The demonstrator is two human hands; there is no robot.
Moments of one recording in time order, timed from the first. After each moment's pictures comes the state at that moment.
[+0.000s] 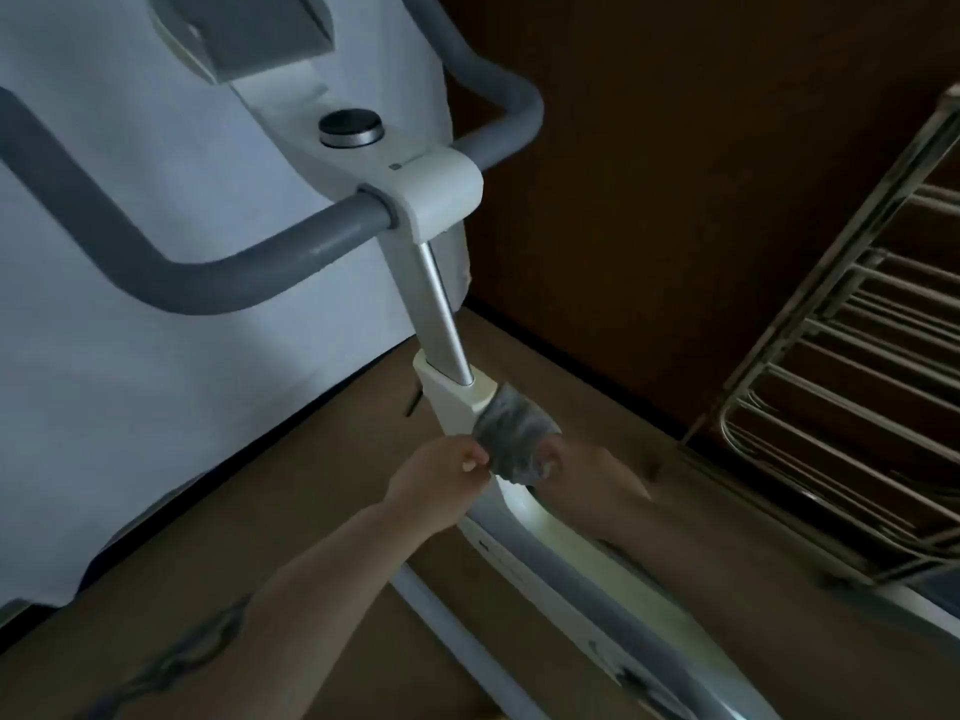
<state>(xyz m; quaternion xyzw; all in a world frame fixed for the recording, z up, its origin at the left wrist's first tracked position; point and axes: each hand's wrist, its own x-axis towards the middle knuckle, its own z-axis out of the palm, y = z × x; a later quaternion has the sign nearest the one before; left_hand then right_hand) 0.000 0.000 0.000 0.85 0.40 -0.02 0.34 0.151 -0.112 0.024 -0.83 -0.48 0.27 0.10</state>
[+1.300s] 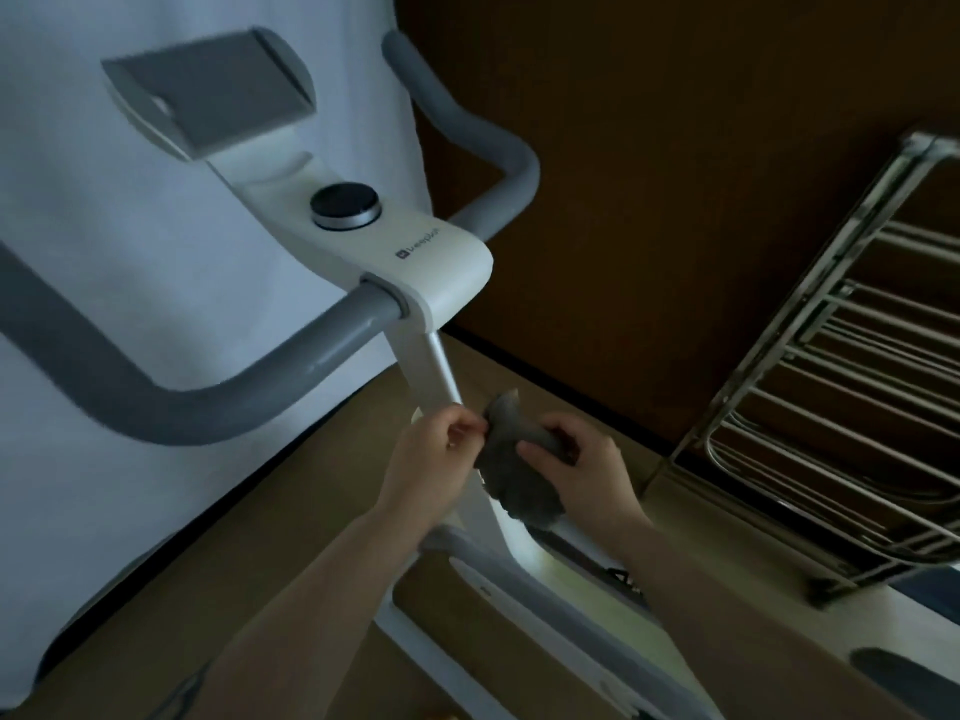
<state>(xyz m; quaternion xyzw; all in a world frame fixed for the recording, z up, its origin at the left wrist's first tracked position) 0.022 0.059 0.083 0.78 0.40 0.14 0.46 0.155 -0.052 0.057 -0.75 -0.36 0.27 0.49</state>
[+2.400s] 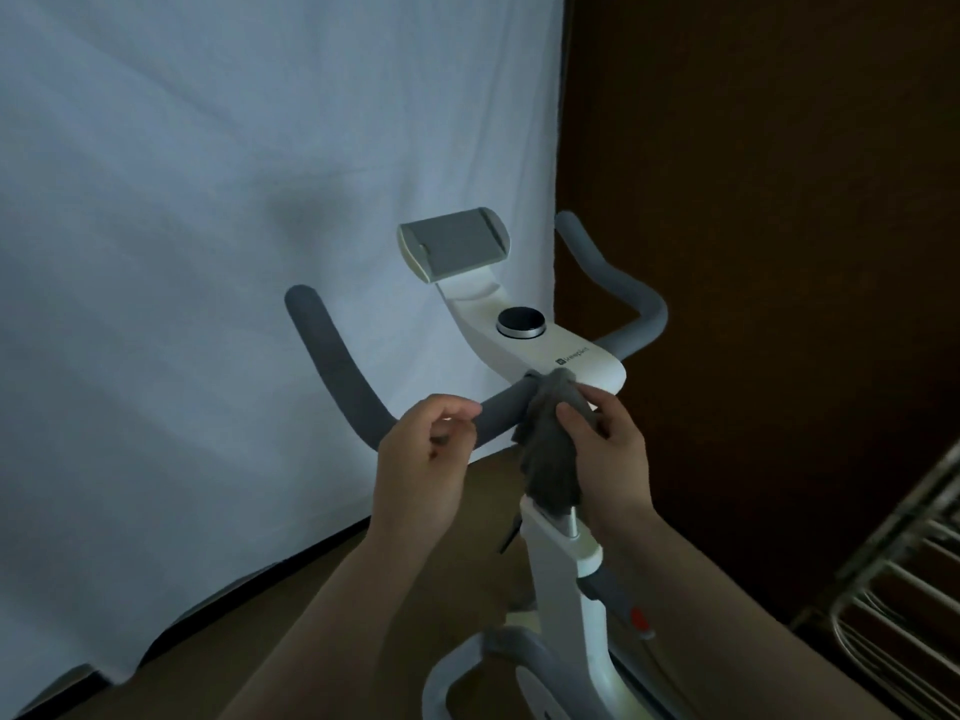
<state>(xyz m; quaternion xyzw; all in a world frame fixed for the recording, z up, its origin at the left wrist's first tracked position) -0.084 0.061 0.187 0.70 0.43 0.47 0.31 0.073 0.024 0.178 -0.61 -0.29 0.31 0.66</state>
